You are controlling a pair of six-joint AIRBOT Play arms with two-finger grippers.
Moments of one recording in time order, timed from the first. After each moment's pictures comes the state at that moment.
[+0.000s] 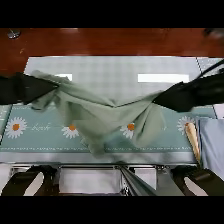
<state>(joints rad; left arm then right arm) 0.05 -0.73 1.14 0.59 -1.43 -1.34 0.23 -0.90 1.30 -0.92 1.50 1.47</state>
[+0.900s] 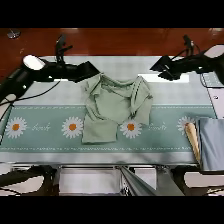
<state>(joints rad) -0.16 -1.41 1.23 0.68 -0.91 -1.27 -0.12 -1.54 1.43 -0.83 1.19 1.46</state>
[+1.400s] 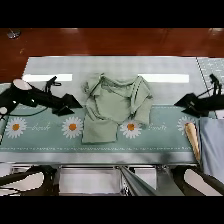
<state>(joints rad) 0.05 -1.37 0.83 0.73 -1.19 -1.31 -0.42 -1.08 0.76 -0.96 1.24 1.37</state>
